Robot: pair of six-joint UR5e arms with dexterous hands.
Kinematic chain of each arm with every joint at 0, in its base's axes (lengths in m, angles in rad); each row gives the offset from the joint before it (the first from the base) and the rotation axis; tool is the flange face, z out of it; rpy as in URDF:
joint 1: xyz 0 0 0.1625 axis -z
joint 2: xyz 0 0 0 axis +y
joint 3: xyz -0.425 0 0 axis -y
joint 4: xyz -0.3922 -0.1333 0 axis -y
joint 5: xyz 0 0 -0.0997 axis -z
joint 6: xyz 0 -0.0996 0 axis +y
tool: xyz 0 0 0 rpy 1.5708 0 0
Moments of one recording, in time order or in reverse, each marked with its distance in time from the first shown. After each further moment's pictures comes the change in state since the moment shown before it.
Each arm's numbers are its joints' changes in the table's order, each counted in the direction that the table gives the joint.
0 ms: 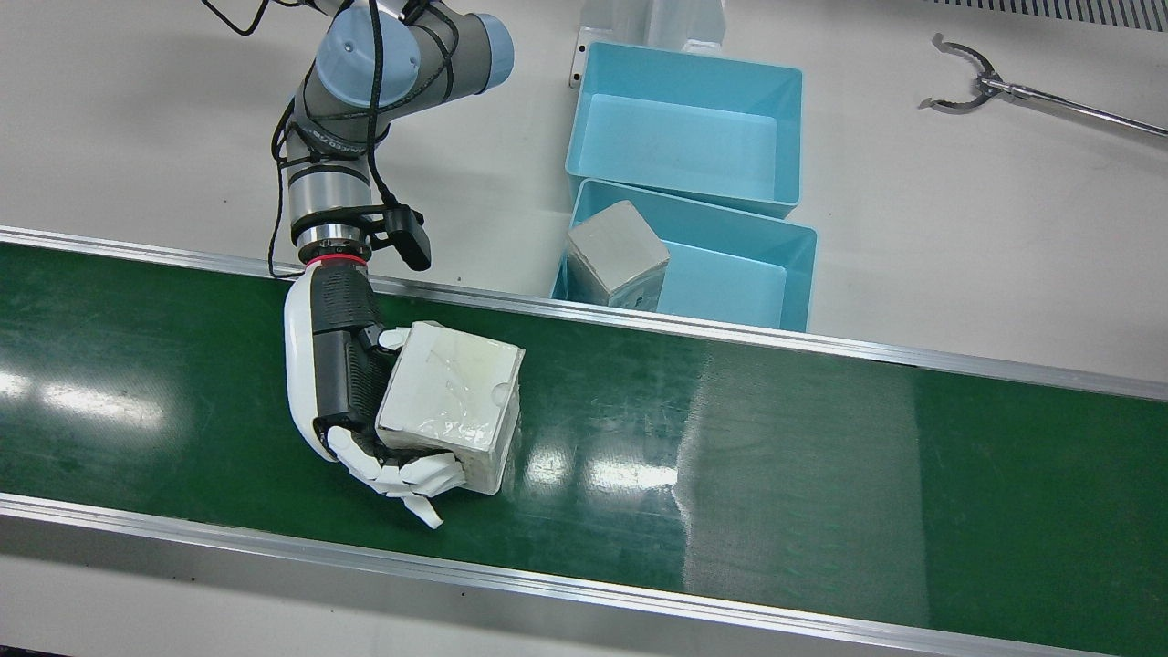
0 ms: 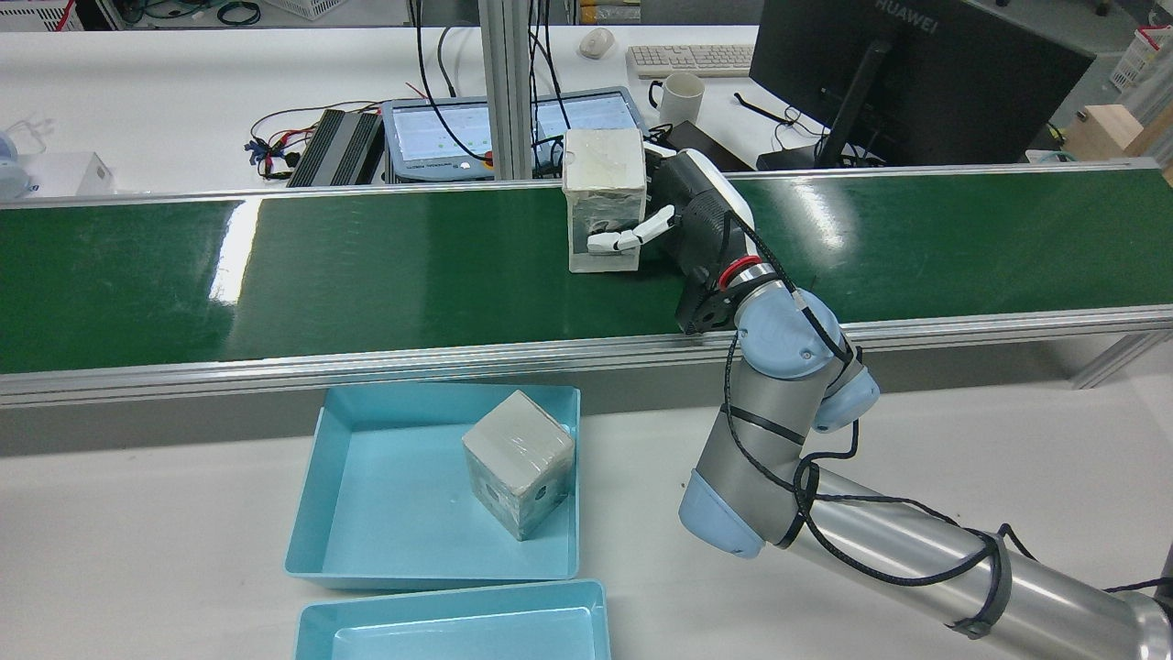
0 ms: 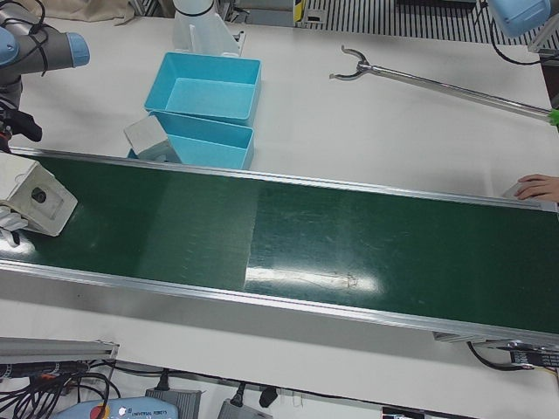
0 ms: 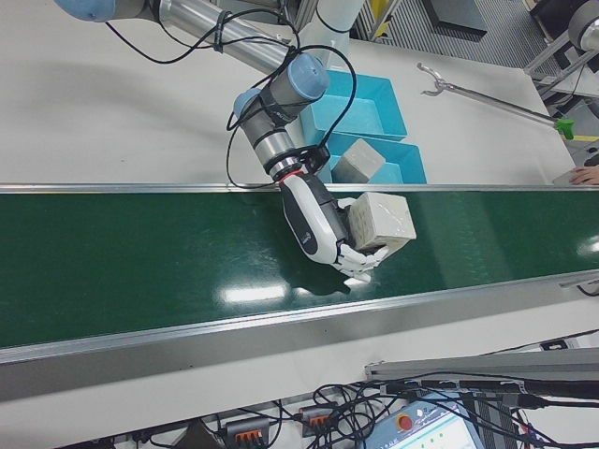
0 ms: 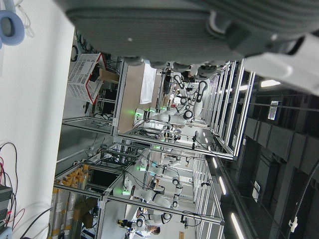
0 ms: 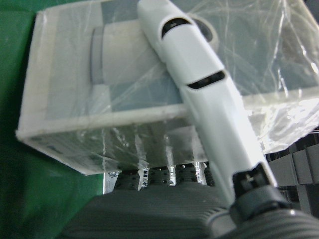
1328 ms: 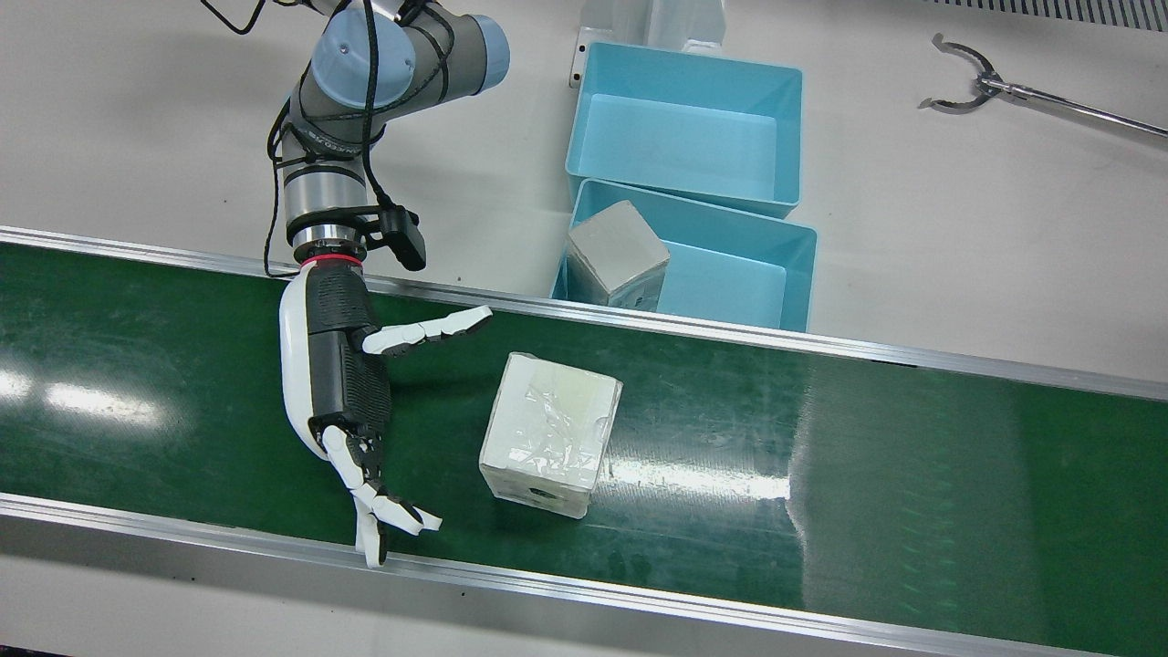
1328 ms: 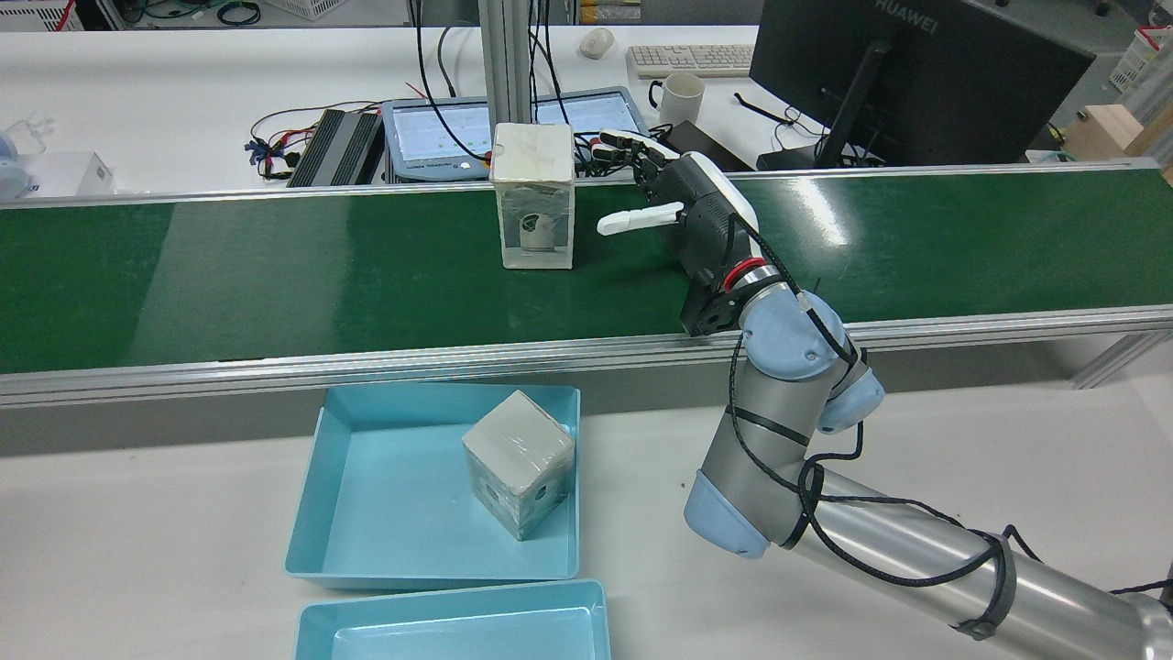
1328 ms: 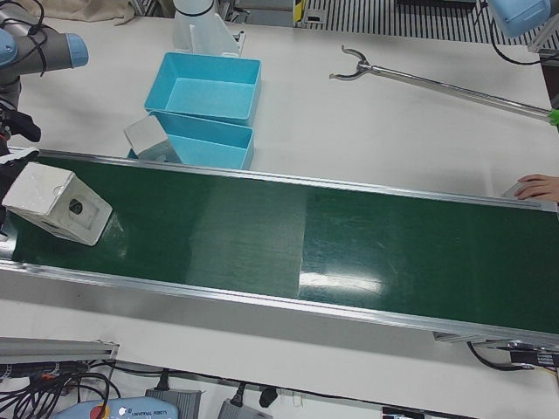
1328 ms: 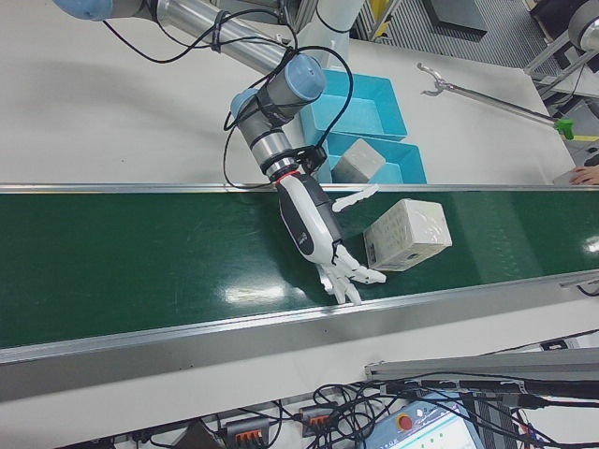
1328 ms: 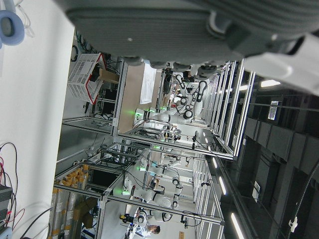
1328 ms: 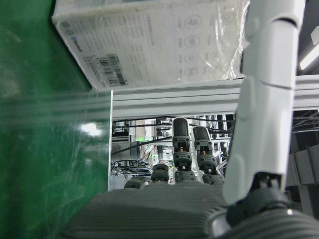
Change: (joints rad) left arm 0.000 0.000 0.000 0.000 0.000 0.000; right arm -0.002 0.010 0.001 0.001 -0.004 0.000
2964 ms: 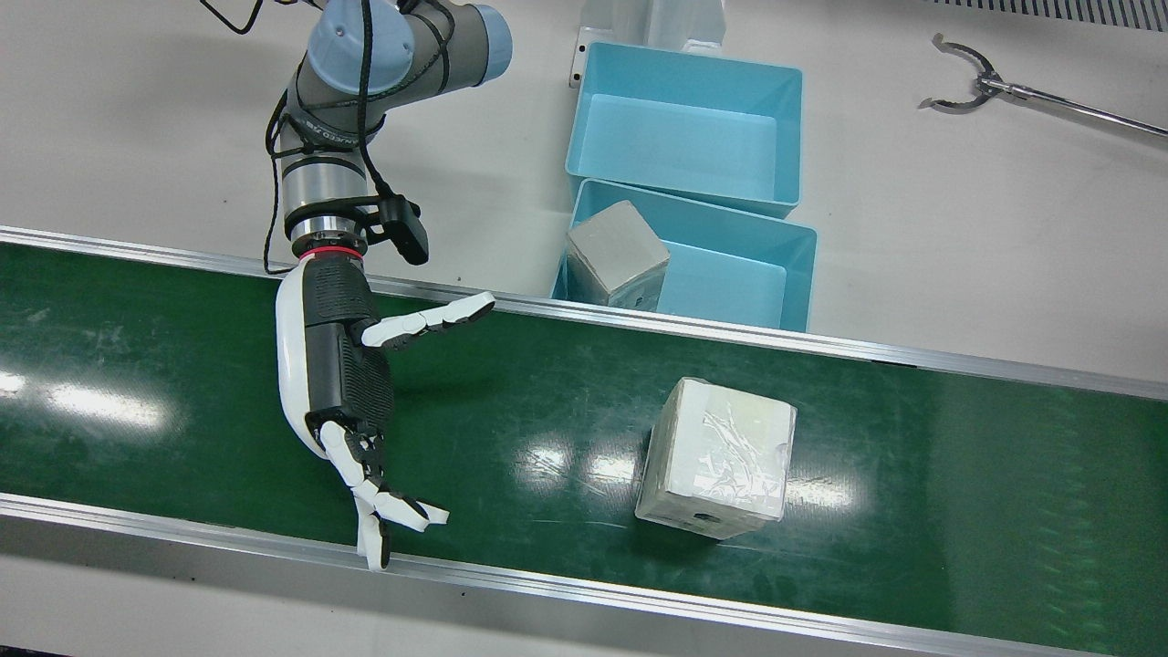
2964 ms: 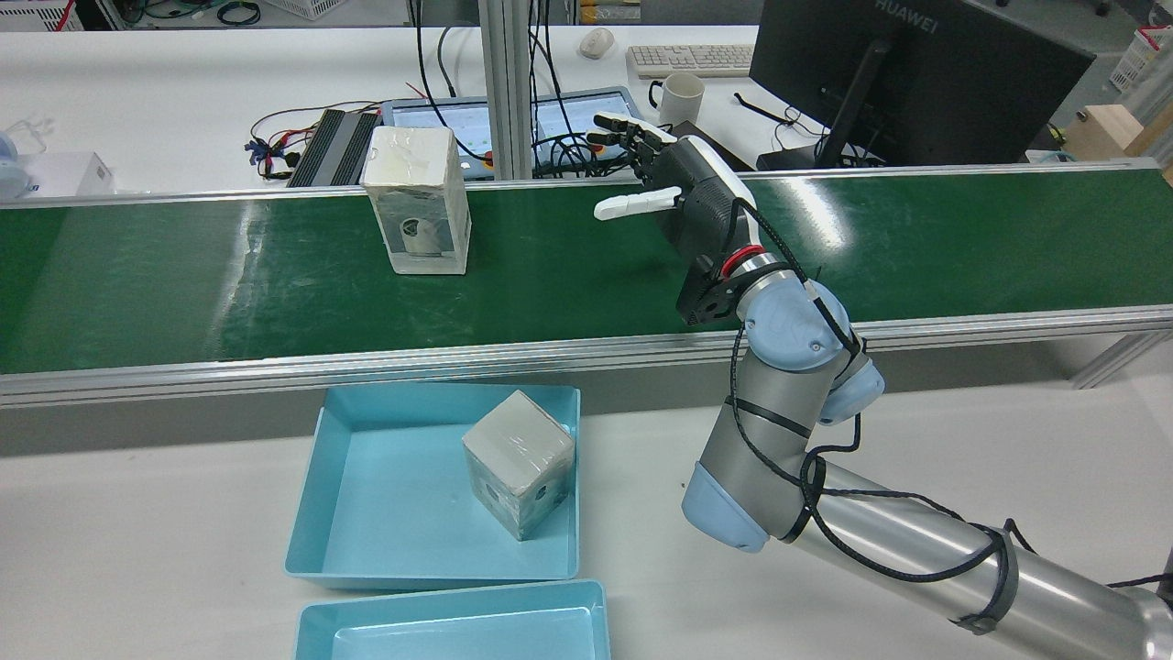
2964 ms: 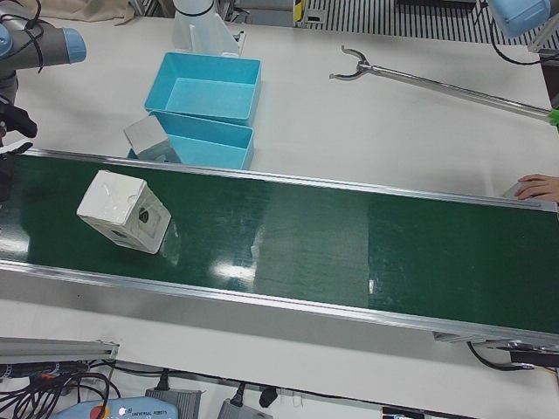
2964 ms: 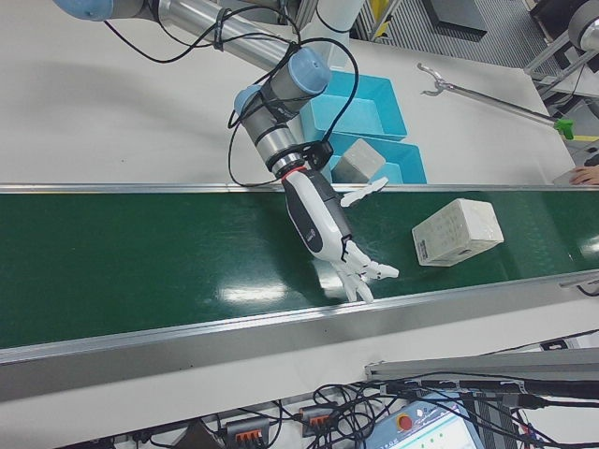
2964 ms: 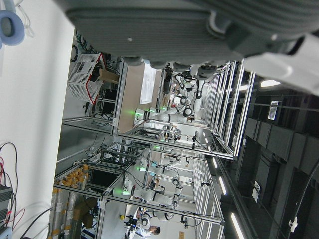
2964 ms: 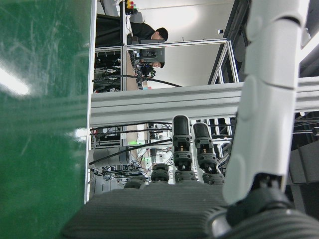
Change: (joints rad) left arm 0.000 0.000 0.000 0.000 0.000 0.000; right arm -0.011 -0.011 0.023 -0.001 -0.001 -0.005
